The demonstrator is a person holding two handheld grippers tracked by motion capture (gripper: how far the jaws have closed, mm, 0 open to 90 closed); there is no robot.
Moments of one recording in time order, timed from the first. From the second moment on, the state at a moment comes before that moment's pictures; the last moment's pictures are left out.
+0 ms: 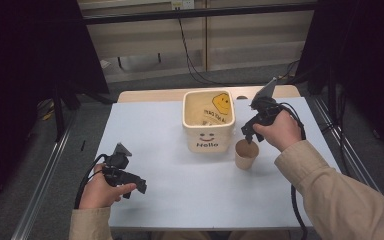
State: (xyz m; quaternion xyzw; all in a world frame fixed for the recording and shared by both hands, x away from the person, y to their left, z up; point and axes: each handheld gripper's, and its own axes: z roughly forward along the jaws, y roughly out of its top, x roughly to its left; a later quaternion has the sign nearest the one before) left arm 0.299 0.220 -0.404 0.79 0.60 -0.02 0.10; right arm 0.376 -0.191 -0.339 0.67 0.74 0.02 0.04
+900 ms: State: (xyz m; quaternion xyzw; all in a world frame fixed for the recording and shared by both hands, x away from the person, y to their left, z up) left arm 0.299 0.220 -0.404 0.79 0.60 -0.03 0.10; right arm 0.381 -0.167 -0.296 0.65 0.76 0.03 0.04
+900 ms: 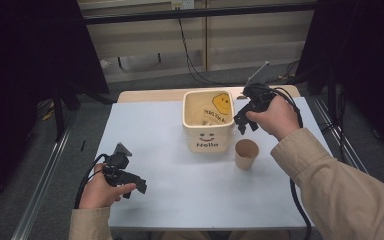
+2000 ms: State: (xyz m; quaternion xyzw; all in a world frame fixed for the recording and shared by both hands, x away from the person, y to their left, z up) left arm 0.298 0.222 -0.403 0.79 0.61 -0.02 0.11; right arm 0.386 -0.156 -0.320 0.65 0.76 0.02 0.03
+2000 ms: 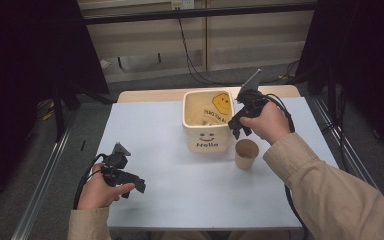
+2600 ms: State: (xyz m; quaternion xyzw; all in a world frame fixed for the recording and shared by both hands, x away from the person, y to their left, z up) left arm 0.298 0.223 -0.401 0.80 0.60 -0.01 0.10; right arm 0.385 -0.154 -0.350 0.65 0.76 0.03 0.02
